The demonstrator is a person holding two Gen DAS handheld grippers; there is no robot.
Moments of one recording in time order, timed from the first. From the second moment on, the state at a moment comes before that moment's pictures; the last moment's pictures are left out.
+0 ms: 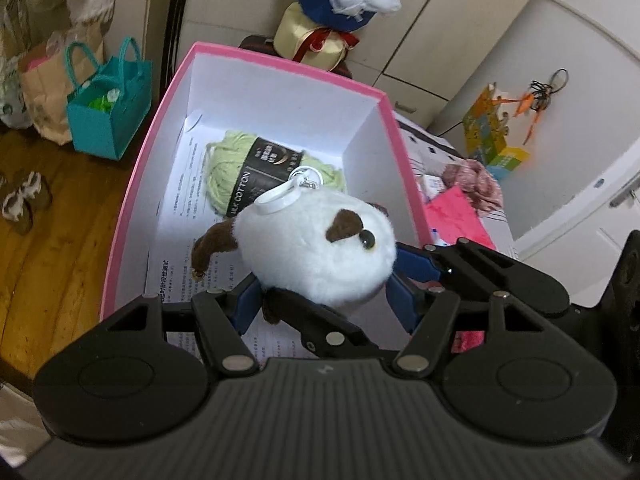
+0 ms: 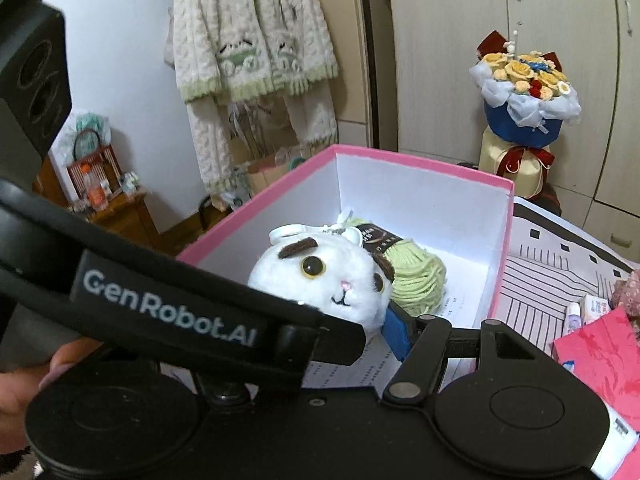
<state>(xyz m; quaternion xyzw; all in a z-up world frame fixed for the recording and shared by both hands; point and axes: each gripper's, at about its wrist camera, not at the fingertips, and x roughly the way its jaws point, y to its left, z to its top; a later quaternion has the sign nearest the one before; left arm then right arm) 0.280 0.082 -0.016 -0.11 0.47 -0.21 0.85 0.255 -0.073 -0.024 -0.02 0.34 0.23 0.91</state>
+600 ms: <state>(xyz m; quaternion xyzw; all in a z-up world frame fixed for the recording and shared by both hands) 0.266 0.081 -0.016 -0.05 0.42 -0.17 0.89 0.260 -0.056 -0.029 -0.06 0.38 0.20 0.90</state>
